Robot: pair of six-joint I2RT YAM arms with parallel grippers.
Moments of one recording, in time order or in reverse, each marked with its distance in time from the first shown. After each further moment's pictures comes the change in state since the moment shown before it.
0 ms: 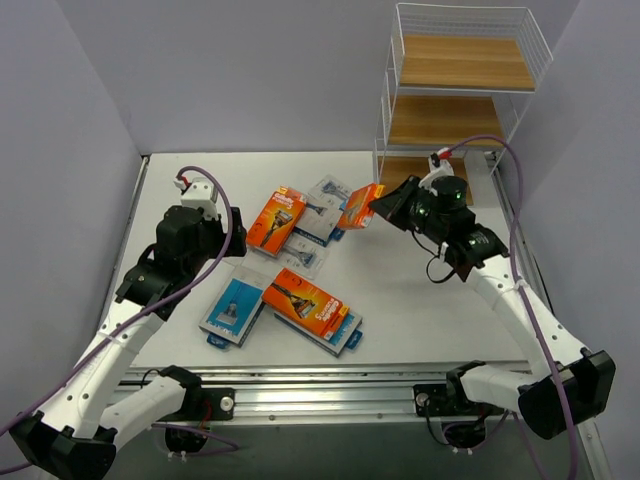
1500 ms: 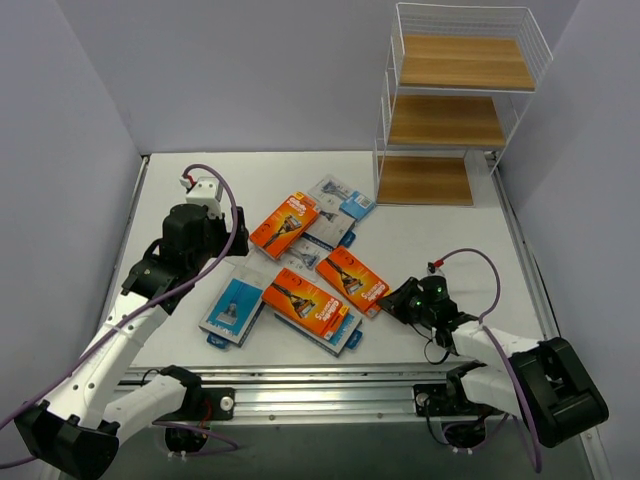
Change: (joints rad) left arm 0.008 0.043 0.000 0.000 0.013 0.000; right arm -0.006 -0.039 -0.869 0.502 0.029 0.178
